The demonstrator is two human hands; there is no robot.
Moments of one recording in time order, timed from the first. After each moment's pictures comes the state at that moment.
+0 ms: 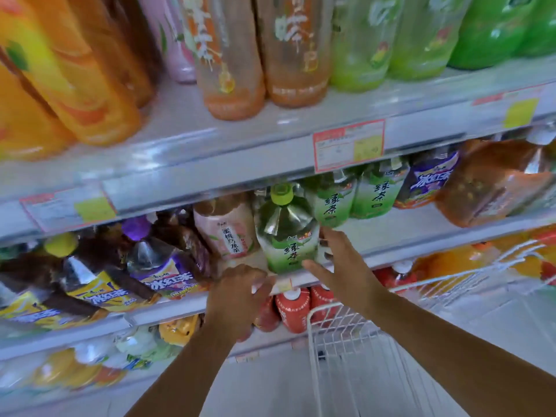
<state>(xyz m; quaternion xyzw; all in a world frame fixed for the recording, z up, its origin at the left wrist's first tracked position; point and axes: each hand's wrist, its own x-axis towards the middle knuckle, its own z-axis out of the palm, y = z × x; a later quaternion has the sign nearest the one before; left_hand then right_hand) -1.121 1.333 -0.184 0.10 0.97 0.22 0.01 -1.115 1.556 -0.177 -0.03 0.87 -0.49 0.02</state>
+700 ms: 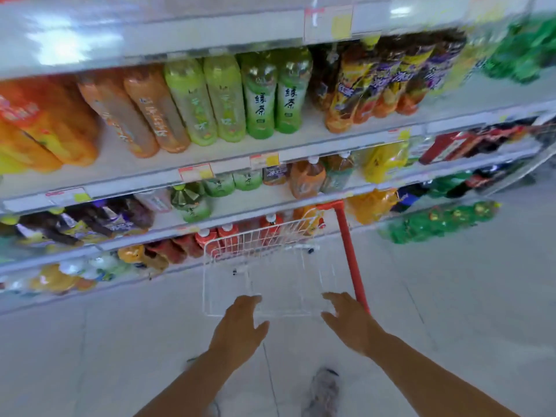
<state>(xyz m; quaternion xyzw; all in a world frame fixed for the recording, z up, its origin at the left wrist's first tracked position) -0.833 1.538 0.039 0.07 0.90 0.28 0.31 -0.794 1.794 0.040 0.11 0.91 -0.26 0.30</state>
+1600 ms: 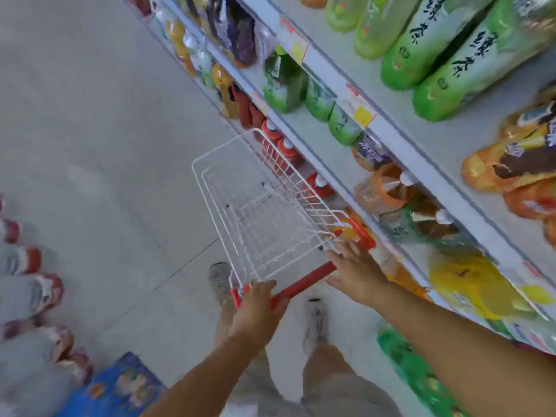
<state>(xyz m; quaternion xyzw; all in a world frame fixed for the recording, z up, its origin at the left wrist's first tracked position) -0.833 1.874 -0.033 -0.48 0.74 0.42 0.22 -1.063 1.955 -0.038 -0.56 0.75 0.15 0.32</state>
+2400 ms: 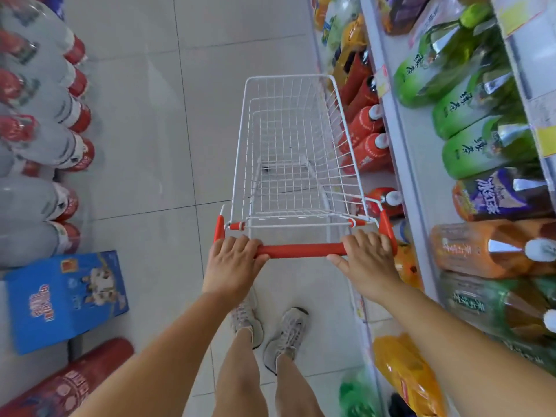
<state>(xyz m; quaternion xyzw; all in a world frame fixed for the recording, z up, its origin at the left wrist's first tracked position) -0.775 1.870 -0.109 -0.58 0.79 0.20 0.07 -1.049 1.887 -0.105 -0.71 0.67 0.15 0.16</state>
